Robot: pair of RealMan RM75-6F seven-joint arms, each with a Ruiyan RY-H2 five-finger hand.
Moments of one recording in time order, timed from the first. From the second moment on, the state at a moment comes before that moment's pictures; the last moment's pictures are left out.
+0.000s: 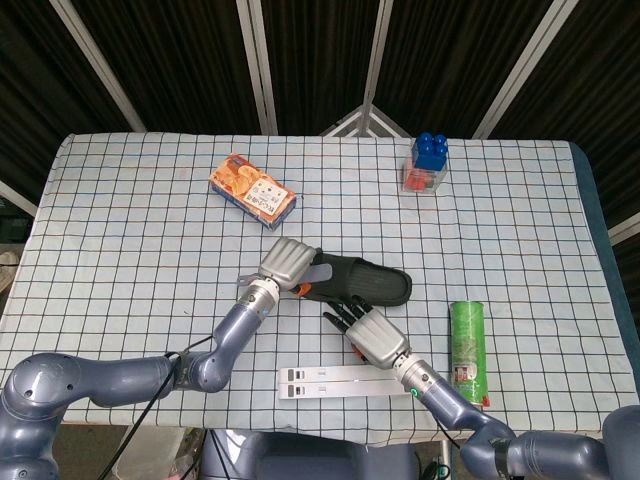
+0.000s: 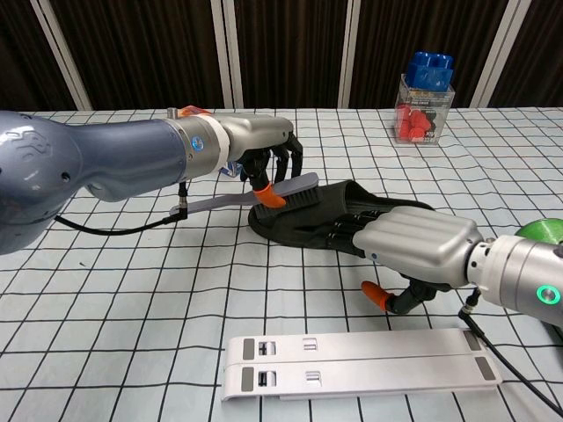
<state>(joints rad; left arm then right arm) -1.14 -1.75 -0.30 -1.34 0.62 0.82 0.72 0.67 -1.58 0.05 -1.55 -1.36 0.87 -0.48</state>
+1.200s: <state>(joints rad) -1.20 -1.79 -0.31 -1.28 0.53 0.83 0.71 0.69 -1.59 0.04 -1.55 -1.34 0.88 -0.48</state>
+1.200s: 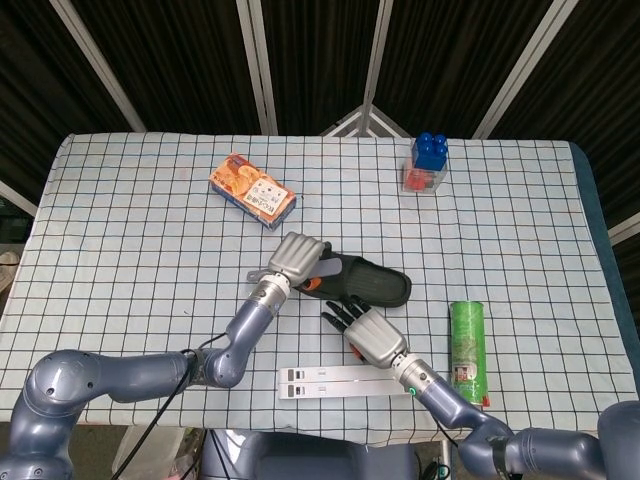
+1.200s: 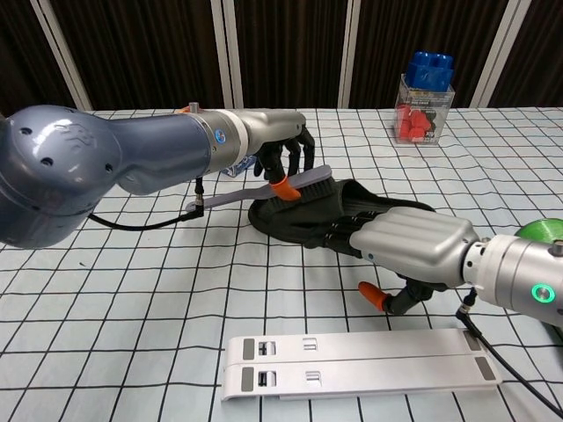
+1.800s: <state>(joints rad) -1.21 -1.55 -0.27 -1.64 0.32 0.94 0.84 0.67 -1.55 0.03 -1.62 -1.33 0.94 -0.53</state>
